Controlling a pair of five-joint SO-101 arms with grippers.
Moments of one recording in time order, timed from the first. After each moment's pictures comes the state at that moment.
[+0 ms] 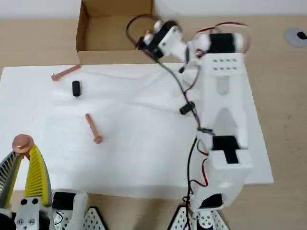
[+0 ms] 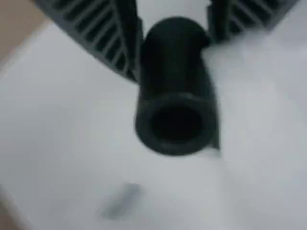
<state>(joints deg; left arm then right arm) -1.0 -85.5 1.3 93.7 -14.4 -5.3 16.0 -39.0 101.6 40.6</state>
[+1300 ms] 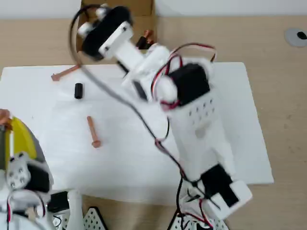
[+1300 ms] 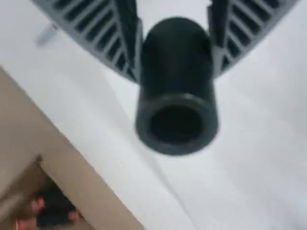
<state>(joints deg) -21.4 -84.7 18.7 78.1 4.1 -37.0 -3.8 -39.5 99.5 12.7</state>
